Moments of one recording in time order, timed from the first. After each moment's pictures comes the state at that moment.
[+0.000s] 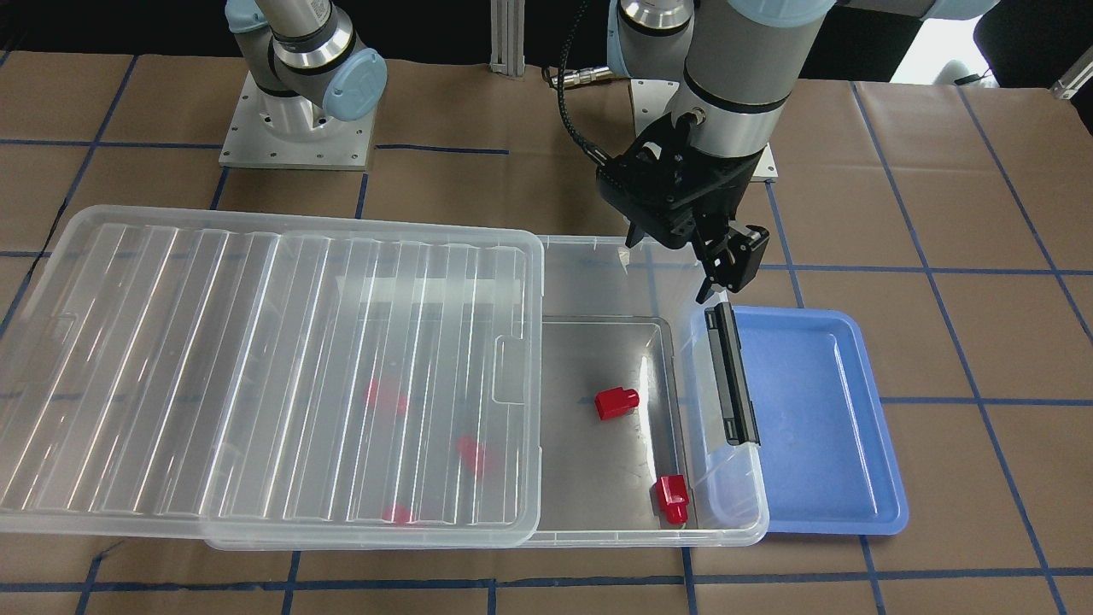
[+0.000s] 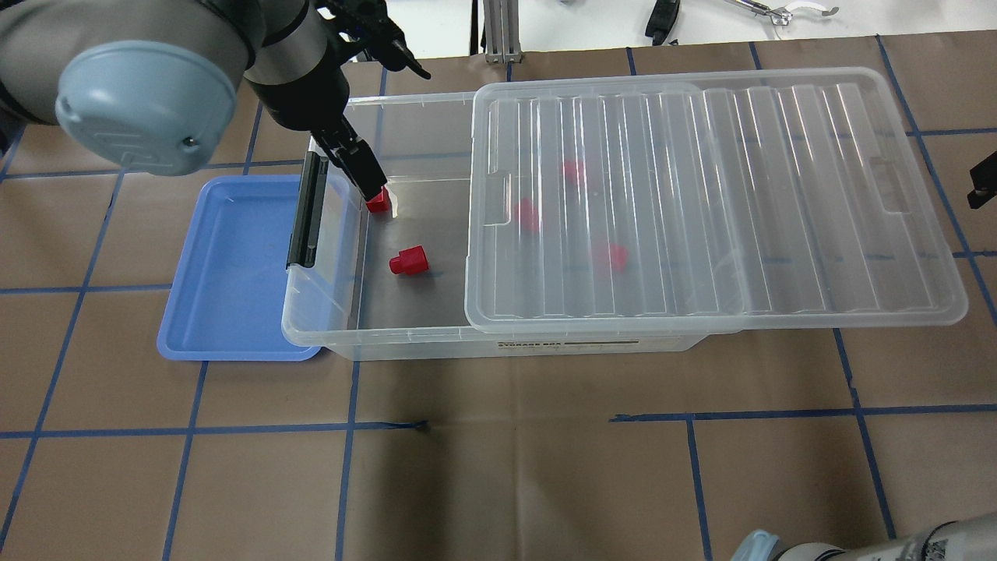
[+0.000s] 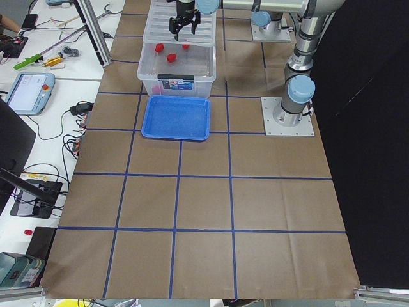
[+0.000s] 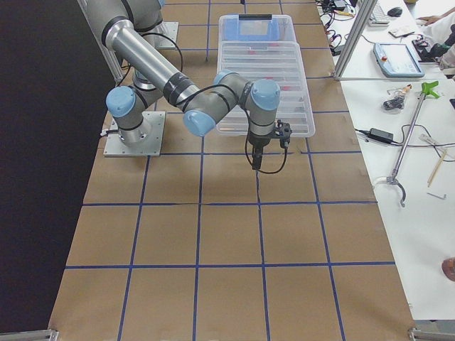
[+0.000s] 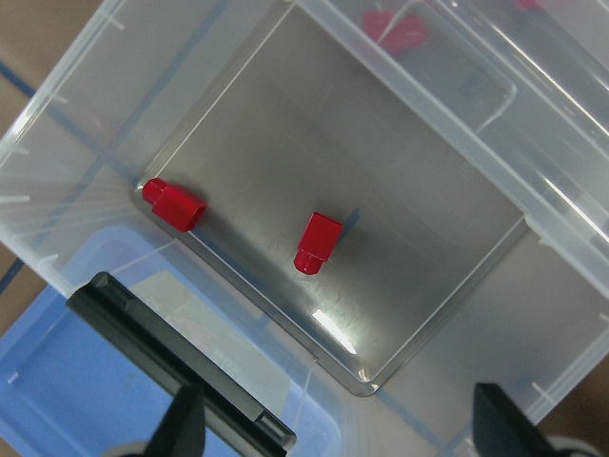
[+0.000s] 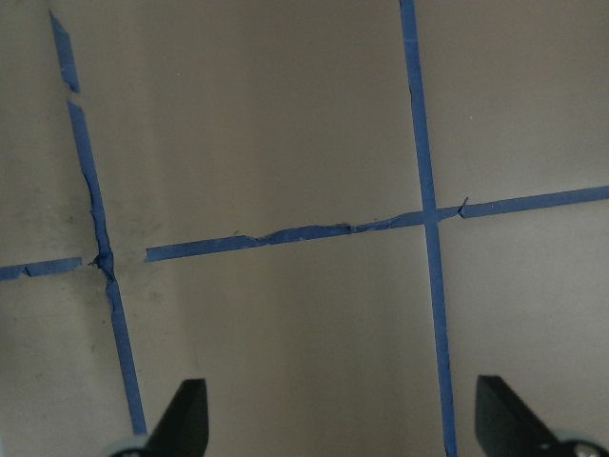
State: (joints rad) left arm -1.71 -1.68 -1.51 -1.44 1.58 0.61; right arm 0.90 -1.35 1.69 -1.95 -1.60 -0.55
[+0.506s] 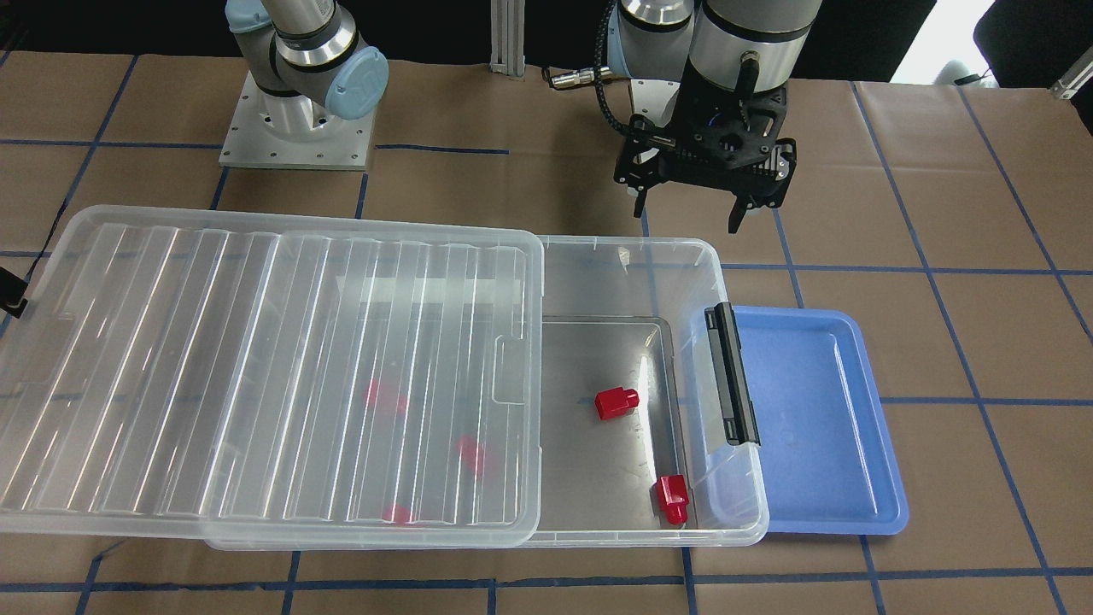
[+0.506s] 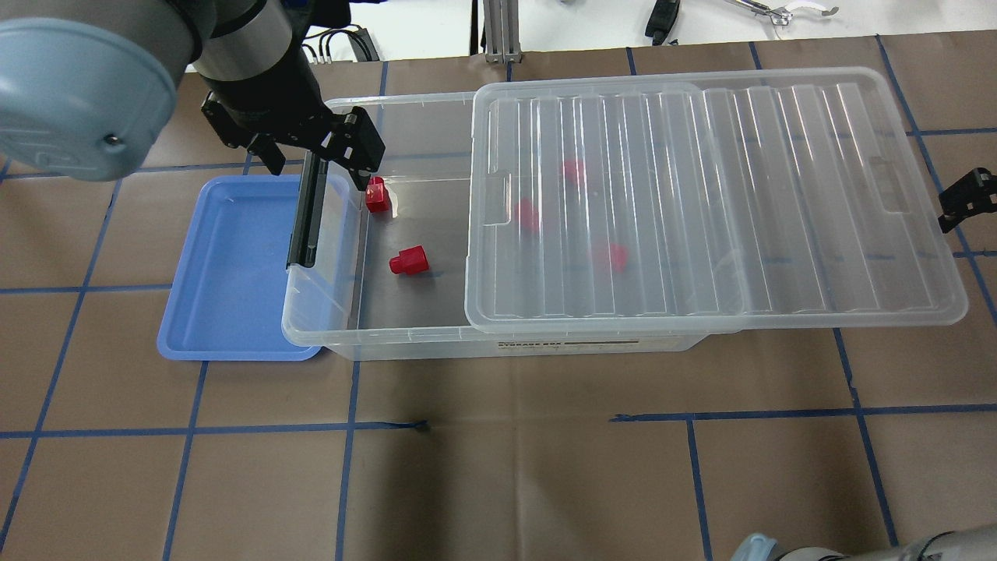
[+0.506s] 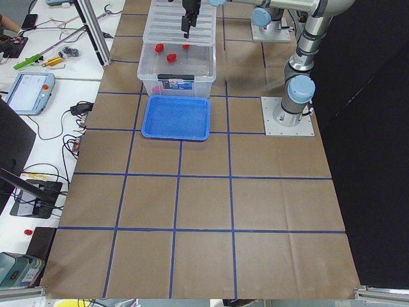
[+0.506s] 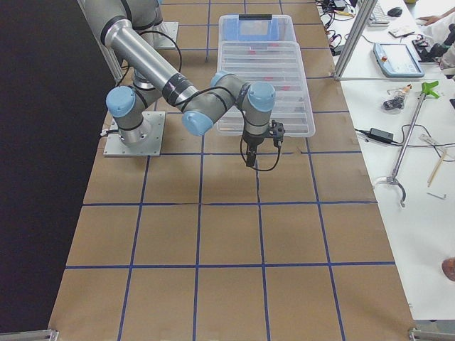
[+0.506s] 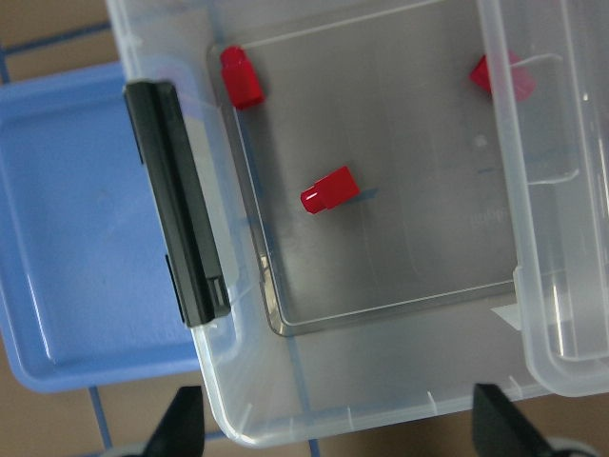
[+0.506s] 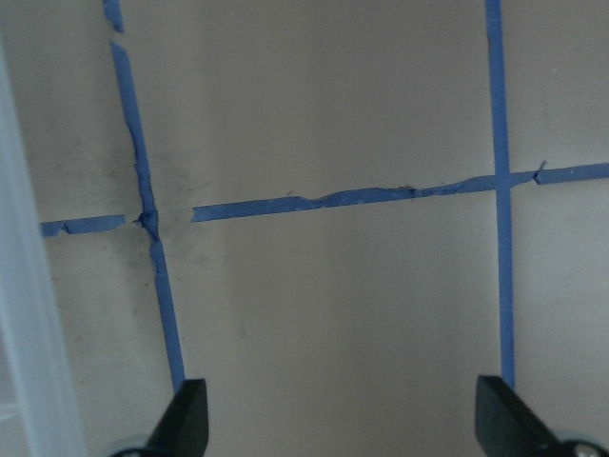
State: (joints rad) left arm -1.70 -1.60 -1.48 -1.61 1.60 0.00; right arm 0.94 -1.38 1.76 -1.94 -1.59 -0.54
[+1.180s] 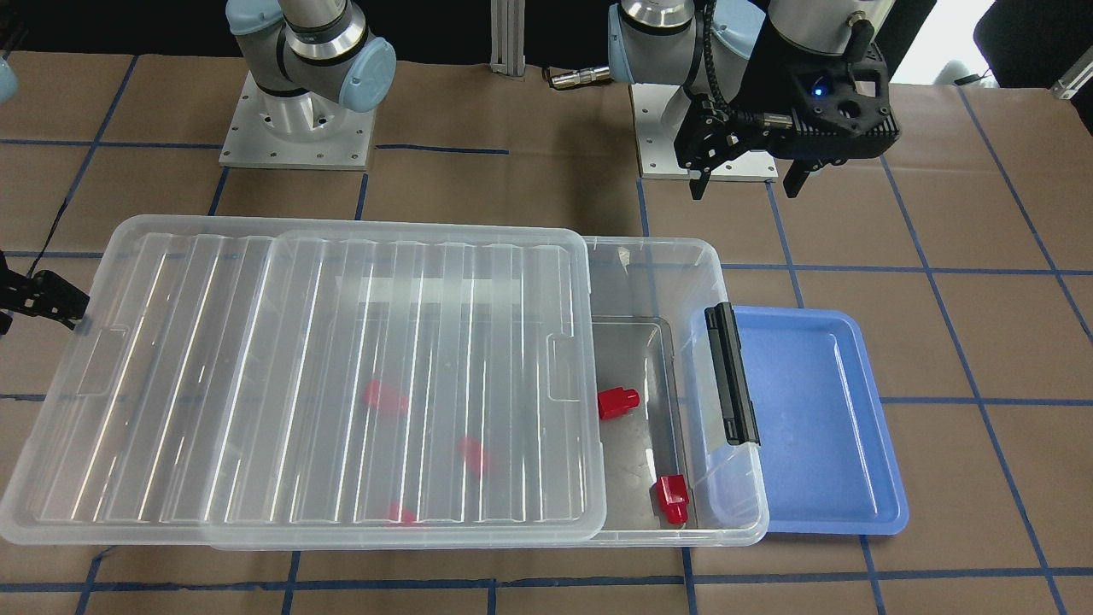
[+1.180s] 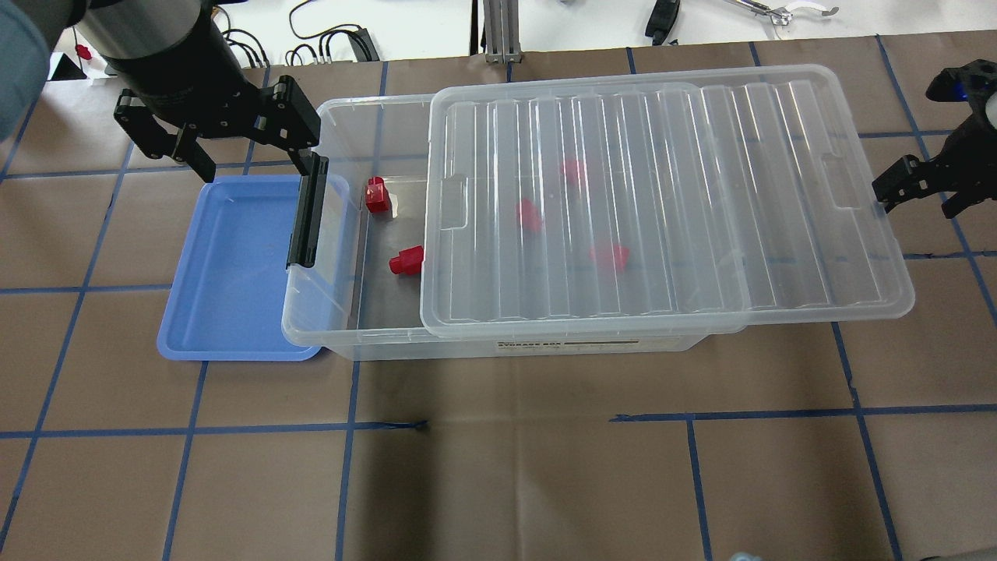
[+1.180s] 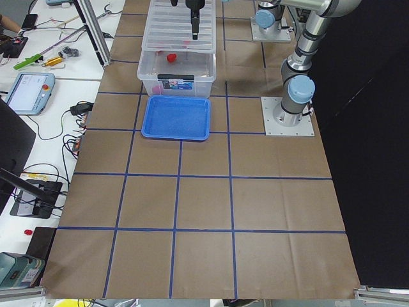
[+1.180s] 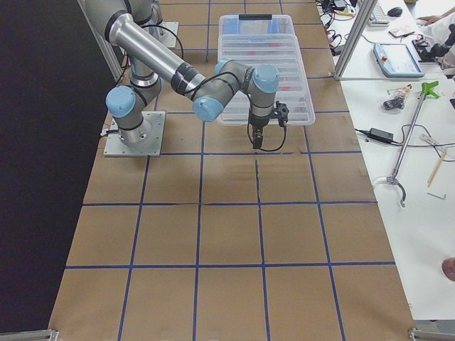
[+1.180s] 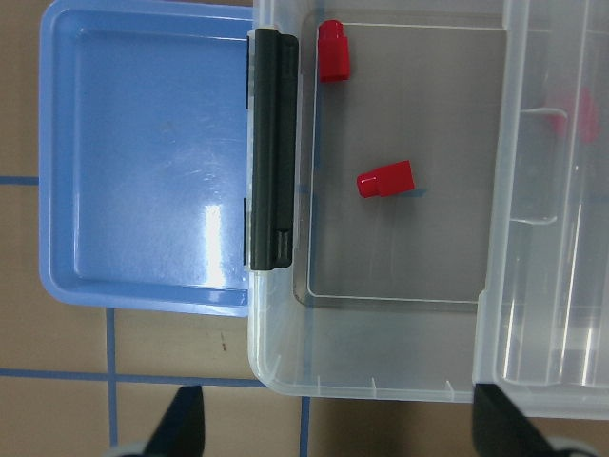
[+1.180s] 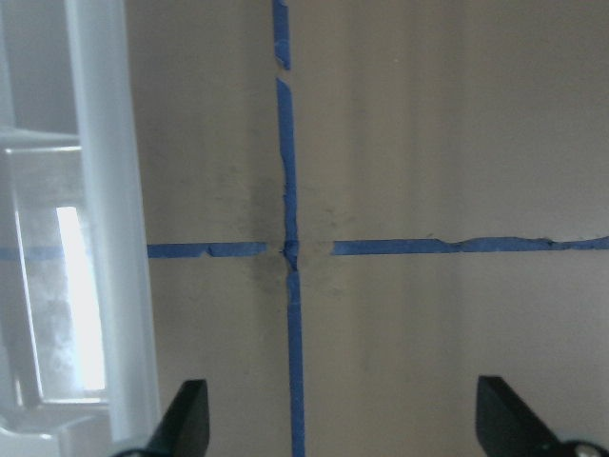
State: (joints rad) left arm -1.60 -1.57 -1.46 -1.66 1.59 -0.06; right arm 1.08 -1.39 1.77 -1.94 -1.54 -0.48
